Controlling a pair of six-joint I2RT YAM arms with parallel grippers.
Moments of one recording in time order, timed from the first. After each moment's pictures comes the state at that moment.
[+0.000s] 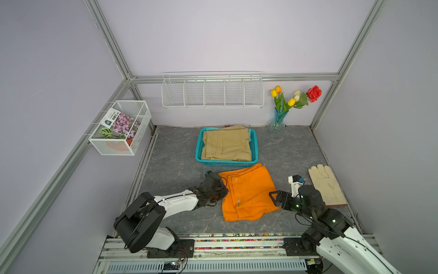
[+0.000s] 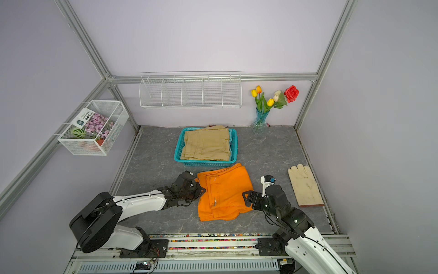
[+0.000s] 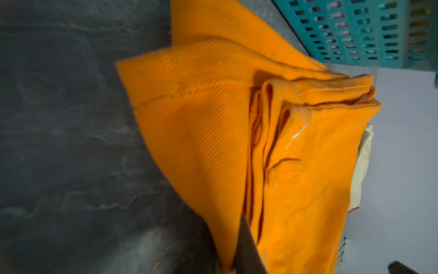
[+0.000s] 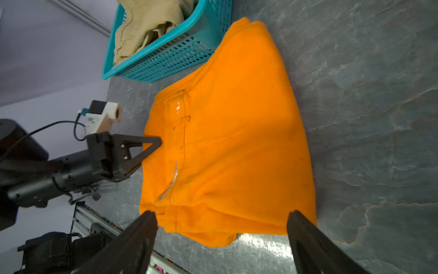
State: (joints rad) left arm -0.78 1.41 0.56 0.02 0.12 -1.09; right arm 0.57 0.50 0.43 -0.61 -0.08 0.77
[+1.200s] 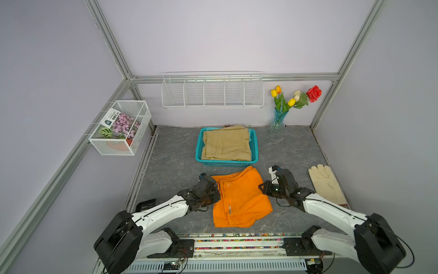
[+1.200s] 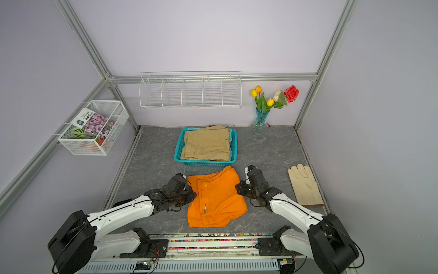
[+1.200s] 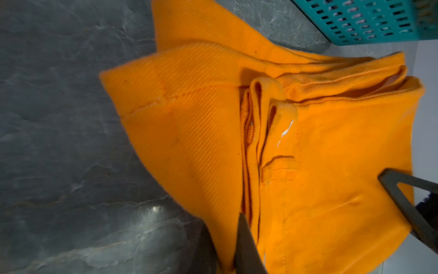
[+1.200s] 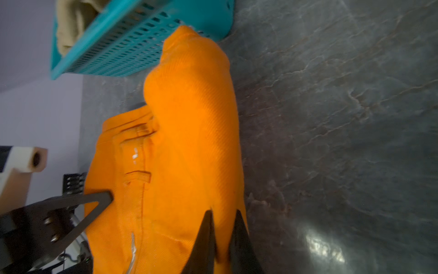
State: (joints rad) left arm -0.78 1.19 0.55 -0.28 0.06 -1.00; right arm 0.52 1.12 0.49 -0.13 -0.24 0.73
